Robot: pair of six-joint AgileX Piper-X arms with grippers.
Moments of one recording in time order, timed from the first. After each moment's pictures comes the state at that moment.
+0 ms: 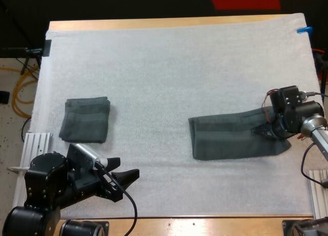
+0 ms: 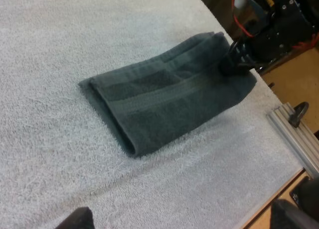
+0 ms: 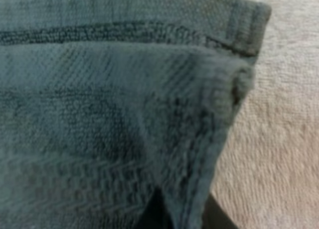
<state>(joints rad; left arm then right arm) -0.14 0.47 -0.78 1.15 0.71 -1.86 0.20 1.44 -0.86 0.88 0.16 -1.78</state>
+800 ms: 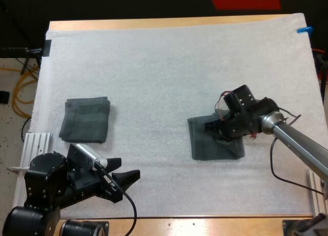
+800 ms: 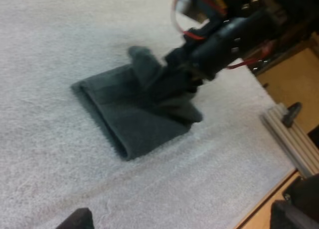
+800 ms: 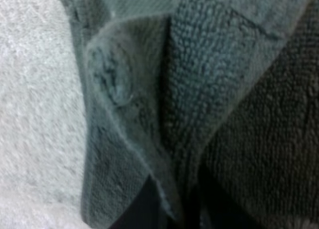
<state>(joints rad) -0.14 0.47 -0.78 1.15 0.73 -1.86 0.51 1.61 -0.98 0.76 -0.28 -1.37</state>
